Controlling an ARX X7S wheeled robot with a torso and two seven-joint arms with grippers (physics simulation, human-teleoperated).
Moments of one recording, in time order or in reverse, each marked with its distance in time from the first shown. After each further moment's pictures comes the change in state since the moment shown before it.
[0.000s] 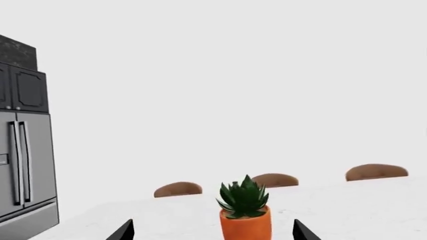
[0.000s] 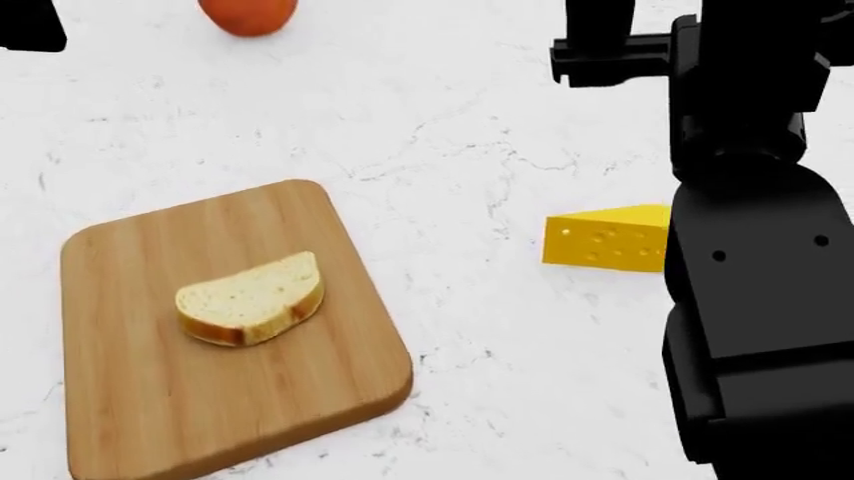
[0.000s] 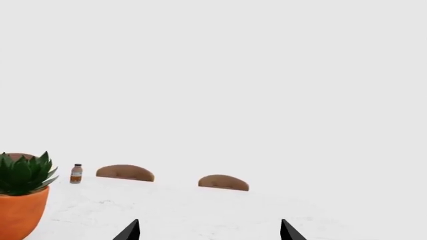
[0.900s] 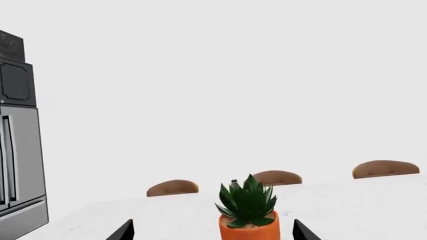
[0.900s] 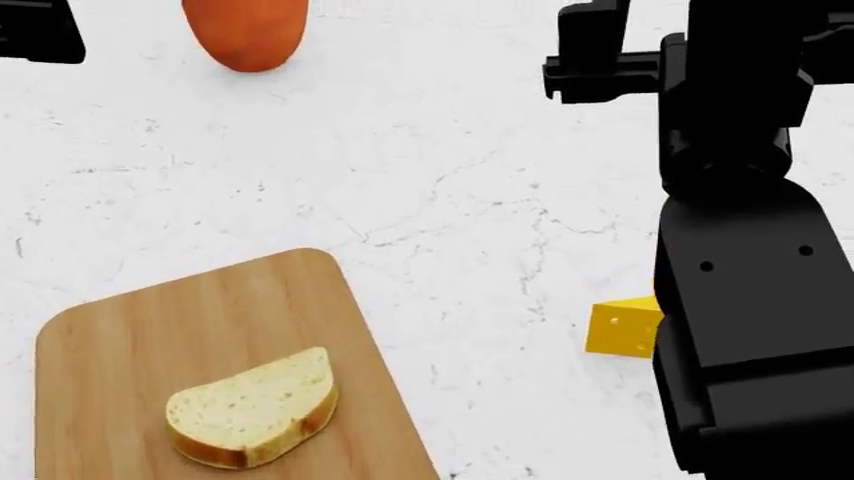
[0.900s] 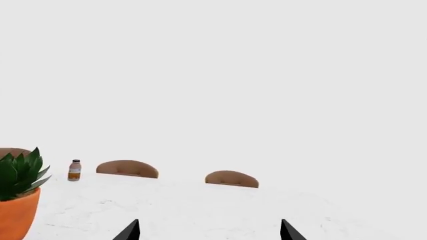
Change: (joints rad) left arm 0.012 0.006 0.017 -0.047 -0.006 0.043 -0.001; right arm -0.018 -0.003 -0.011 0.002 0.010 0.005 0.018
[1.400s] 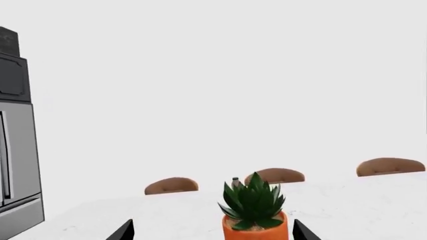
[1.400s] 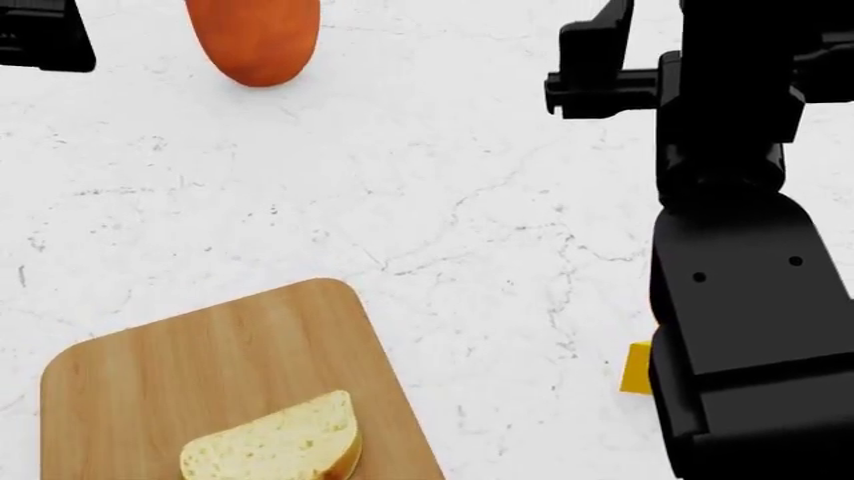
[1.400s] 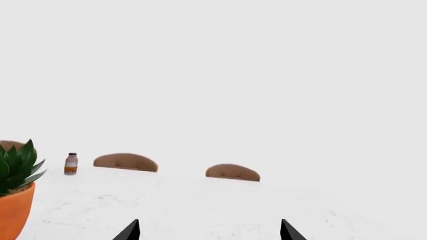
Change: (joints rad) left arm 0.012 0.004 0.007 -0.024 -0.004 0.027 -0.001; right arm -0.018 0.000 -0.006 0.010 -0.002 0.001 0.020
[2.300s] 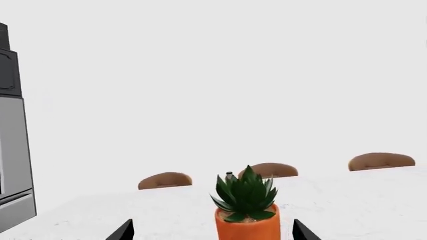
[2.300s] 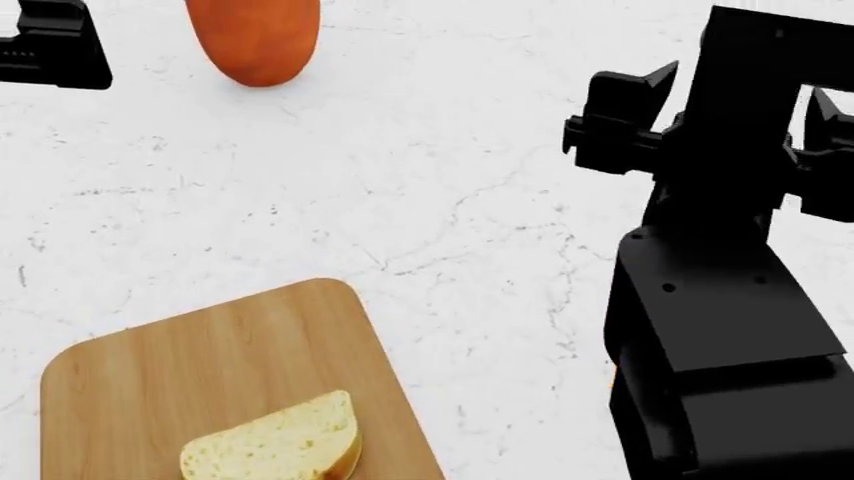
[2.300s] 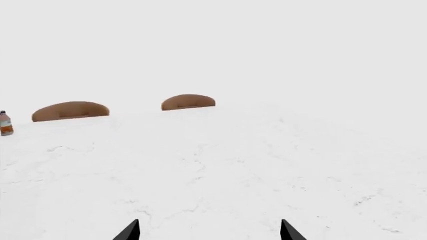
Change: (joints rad) left arm 0.026 0.003 0.009 -0.013 -0.015 0.028 -0.002; right arm -0.031 -0.126 0.133 -0.148 0.056 0.399 0.304
